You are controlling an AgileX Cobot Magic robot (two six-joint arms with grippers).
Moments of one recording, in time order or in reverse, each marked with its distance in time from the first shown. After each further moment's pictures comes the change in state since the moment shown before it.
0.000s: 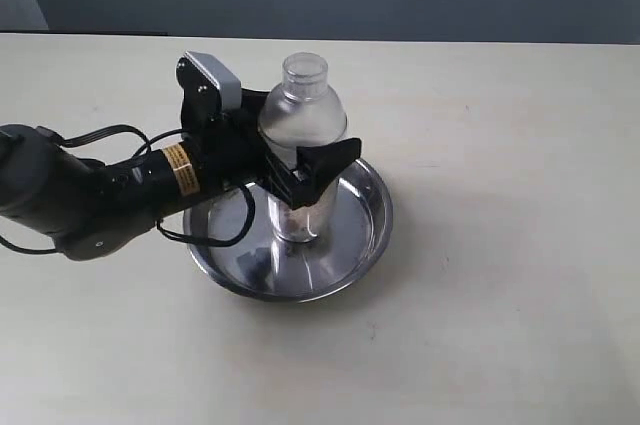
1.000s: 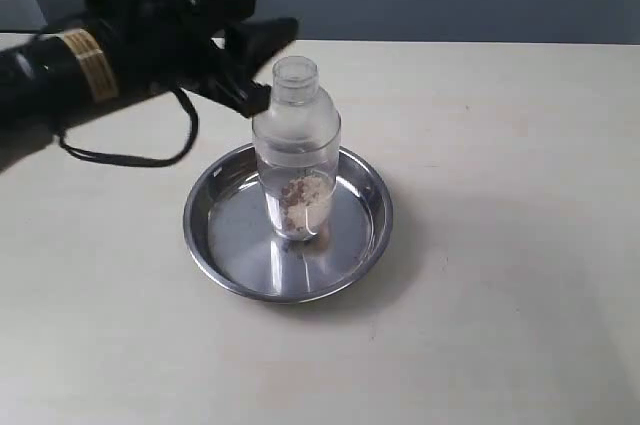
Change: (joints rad) left arm 0.000 -0.571 0.000 0.000 0.608 -0.043; right arm 0.000 0.000 0.000 0.000 0.000 0.000
